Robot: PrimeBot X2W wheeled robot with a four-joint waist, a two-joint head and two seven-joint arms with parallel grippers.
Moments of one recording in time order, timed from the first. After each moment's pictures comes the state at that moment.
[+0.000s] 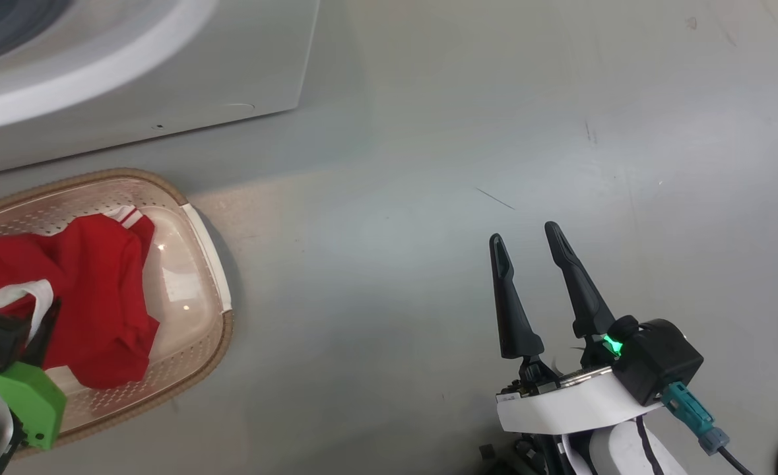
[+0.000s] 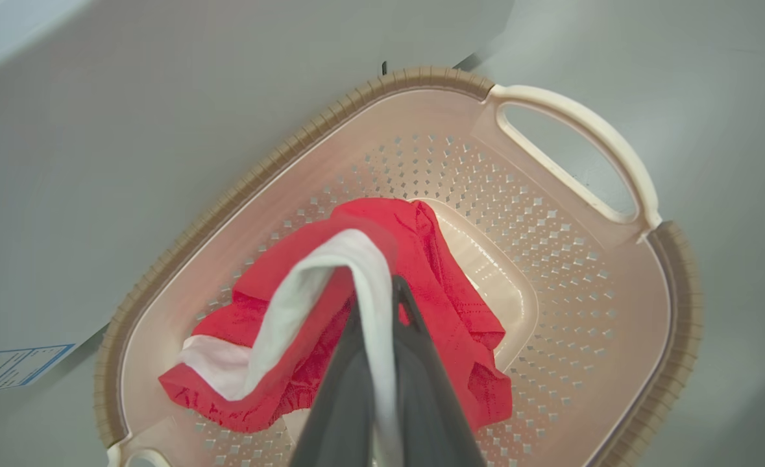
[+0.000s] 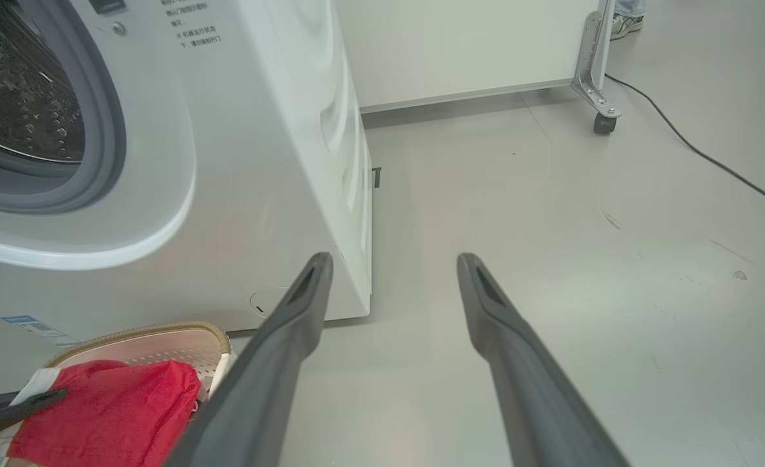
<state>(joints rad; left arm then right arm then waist) -0.33 0.57 -0.43 0.53 -0.40 -0.12 -0.19 -0.05 -0.05 0.48 -0.17 0.37 -0.13 -0.25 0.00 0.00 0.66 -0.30</state>
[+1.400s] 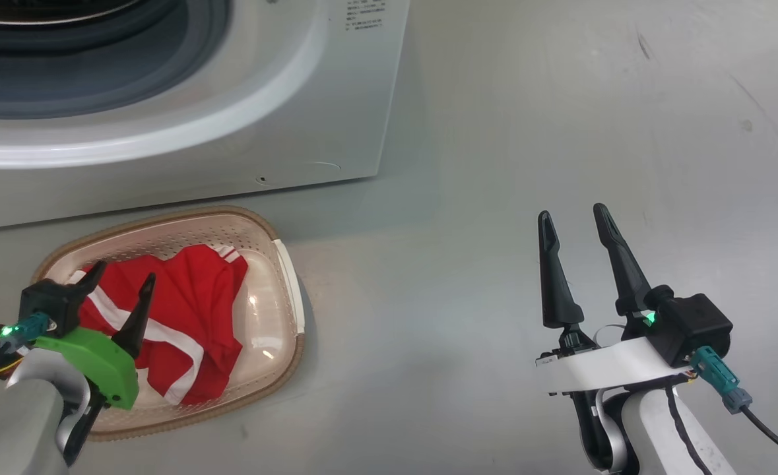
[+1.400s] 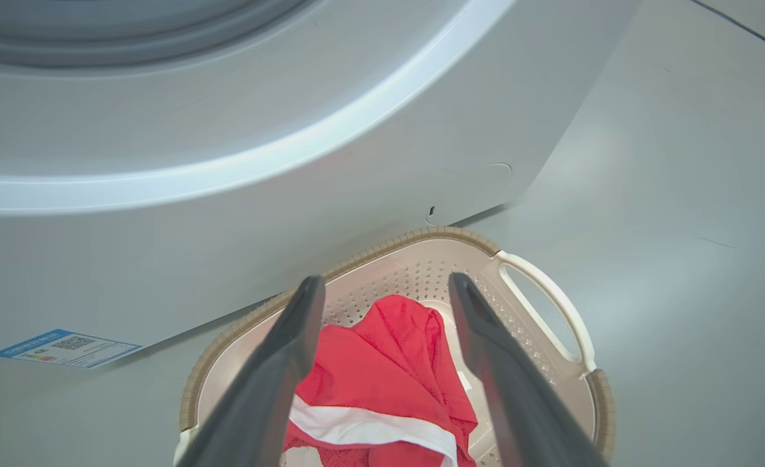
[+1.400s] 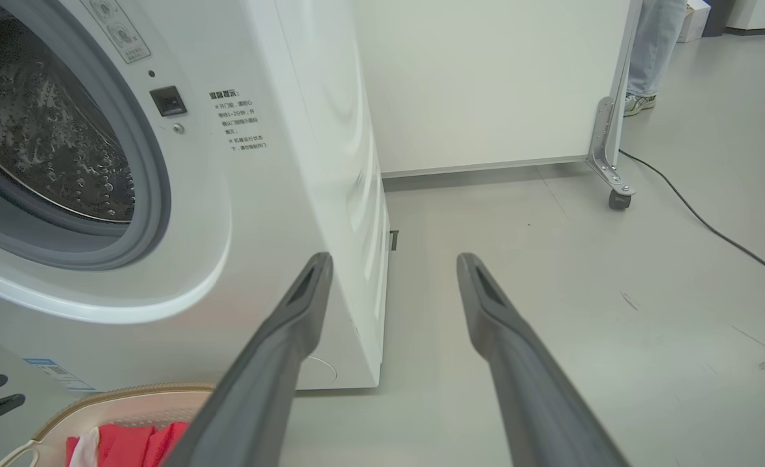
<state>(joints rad) -0.46 0.41 -0.55 0.70 -0.58 -0.13 -0.24 -0.10 -0.05 0.34 -0.05 0.34 -0.13 -0.25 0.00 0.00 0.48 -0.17</state>
